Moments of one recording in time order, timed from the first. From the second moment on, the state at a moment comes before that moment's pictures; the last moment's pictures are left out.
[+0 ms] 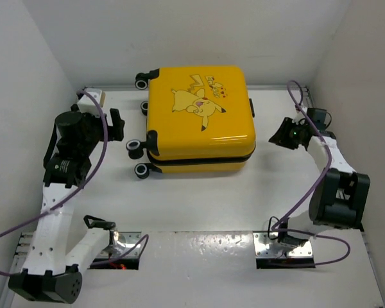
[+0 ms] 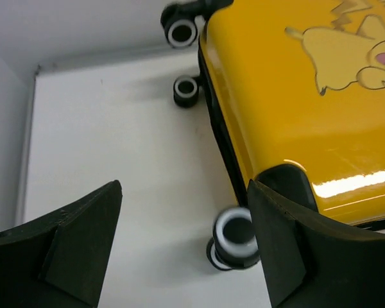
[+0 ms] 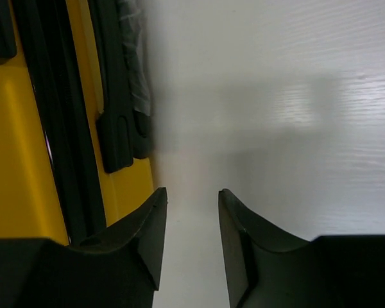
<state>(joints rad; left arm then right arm) -0.05 0.84 1.10 -0.44 0.08 0.05 -0.26 1.47 0.96 -0.37 -0.41 0.17</state>
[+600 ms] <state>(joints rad) 0.33 1.01 1.10 -0.58 0.17 -0.33 0.27 1.60 0.76 -0.20 -0.26 0.52</state>
